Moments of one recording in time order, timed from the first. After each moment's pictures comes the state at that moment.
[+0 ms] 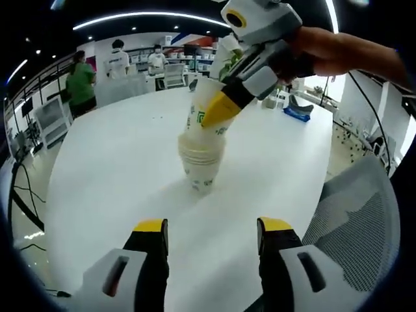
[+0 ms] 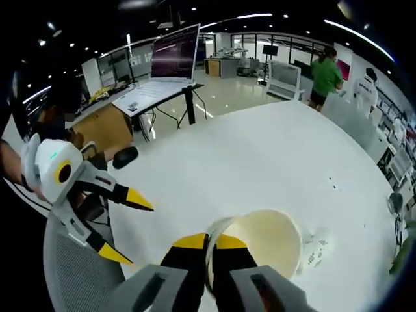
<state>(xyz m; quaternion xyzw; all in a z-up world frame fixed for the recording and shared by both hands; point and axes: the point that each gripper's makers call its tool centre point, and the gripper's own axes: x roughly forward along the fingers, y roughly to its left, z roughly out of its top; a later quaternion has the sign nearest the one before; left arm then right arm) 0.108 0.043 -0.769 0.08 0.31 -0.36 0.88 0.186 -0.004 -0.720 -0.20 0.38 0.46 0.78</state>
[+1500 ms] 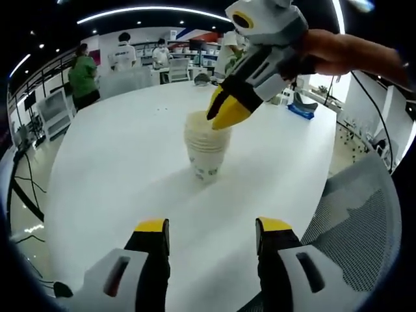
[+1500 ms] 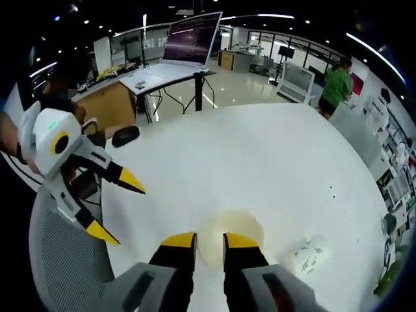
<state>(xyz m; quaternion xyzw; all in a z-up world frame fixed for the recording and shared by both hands) 0.103 0.053 -0.778 0.07 0.33 -0.34 0.88 0.184 -0.011 -0.733 -0.26 0.37 0.47 0.76</state>
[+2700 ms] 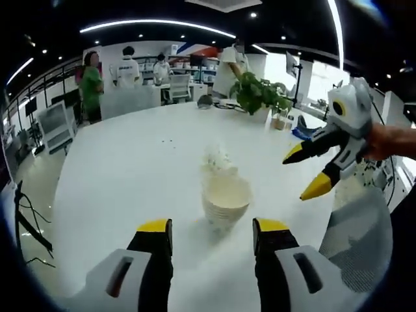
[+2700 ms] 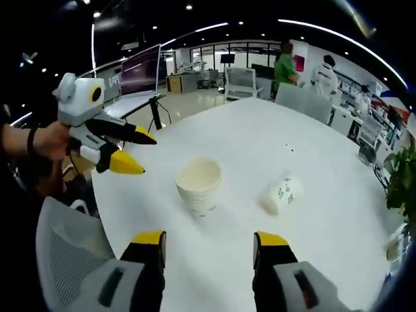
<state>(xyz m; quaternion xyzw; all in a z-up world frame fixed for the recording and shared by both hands) 0.188 0.032 -0.710 0.05 0.28 -0.35 0.89 0.138 -0.114 -0.734 -0.11 0.36 0.35 0.86</state>
